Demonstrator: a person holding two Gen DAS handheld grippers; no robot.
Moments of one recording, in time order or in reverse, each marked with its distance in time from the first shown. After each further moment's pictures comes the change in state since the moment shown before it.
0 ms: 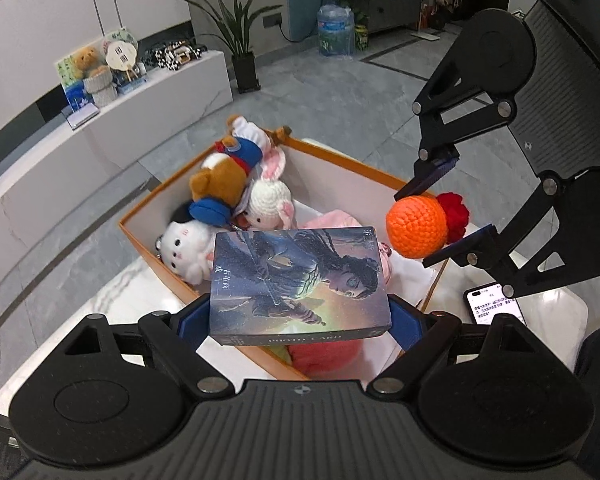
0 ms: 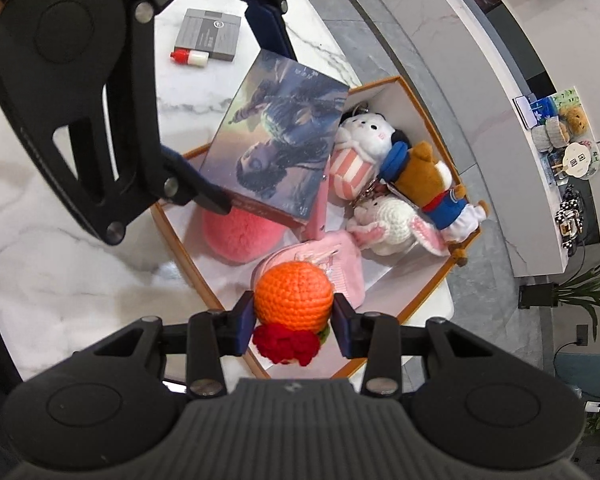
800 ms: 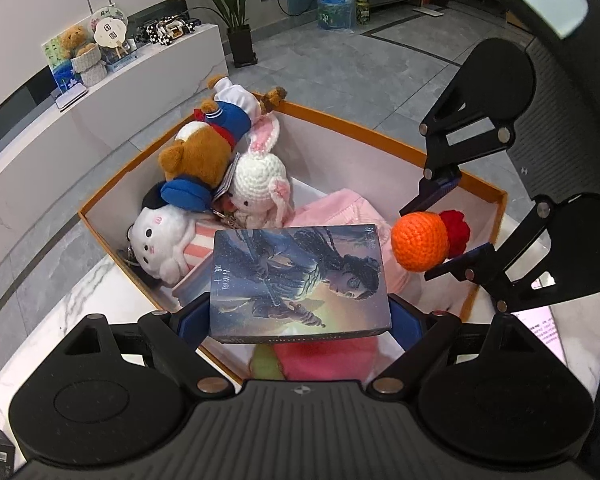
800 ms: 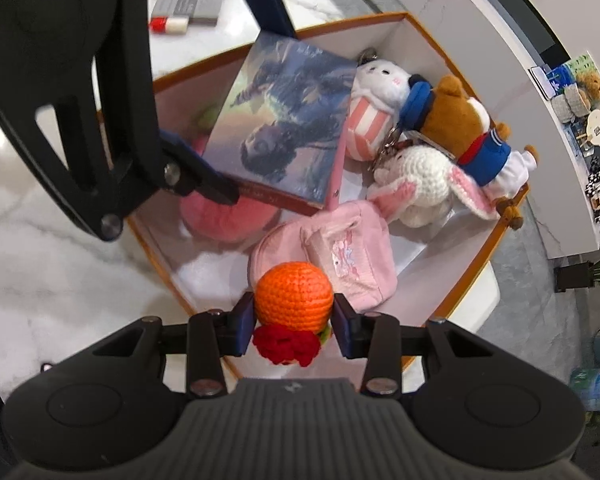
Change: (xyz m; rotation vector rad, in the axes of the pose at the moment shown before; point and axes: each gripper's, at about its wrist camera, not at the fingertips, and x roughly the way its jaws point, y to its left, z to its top) left arm 0.063 -0.001 0.012 0.006 0.077 0.011; right arm 0.069 -0.016 -0.029 0.078 -0.016 0.080
